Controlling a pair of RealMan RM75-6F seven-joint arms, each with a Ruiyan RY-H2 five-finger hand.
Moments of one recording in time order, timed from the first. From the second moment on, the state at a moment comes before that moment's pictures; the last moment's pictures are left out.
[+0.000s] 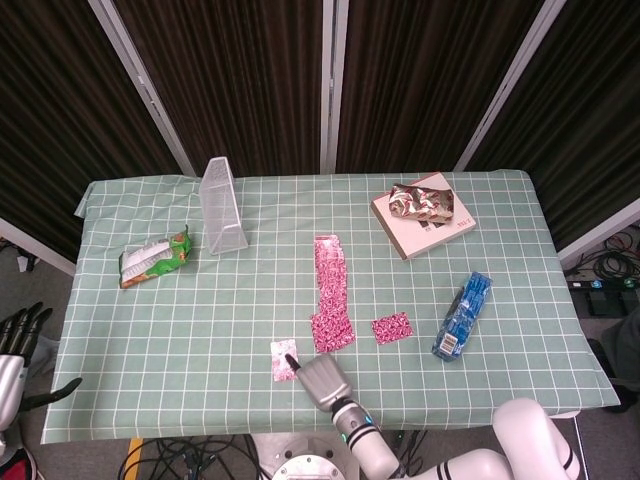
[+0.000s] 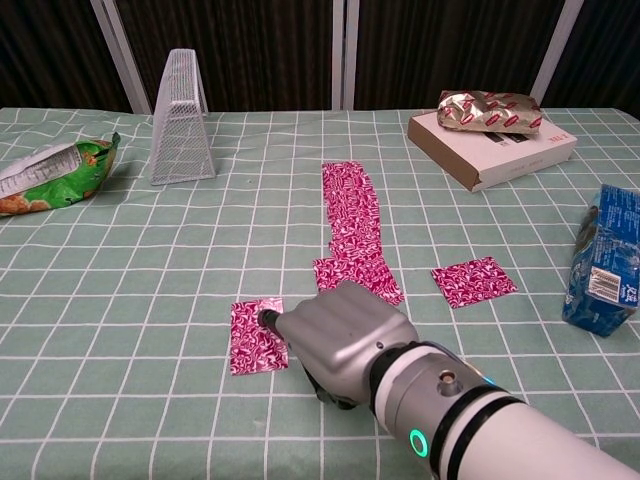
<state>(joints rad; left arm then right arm) 0.03 -1.11 0.02 -1.57 1.61 1.63 -0.10 0.80 -2.01 0.02 -1.73 -0.71 1.25 -1.18</state>
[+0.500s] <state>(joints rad) 0.02 -1.12 0.03 -1.60 1.63 1.61 -0.06 0.68 -1.63 -0.03 -1.94 -1.06 1.50 -1.03</state>
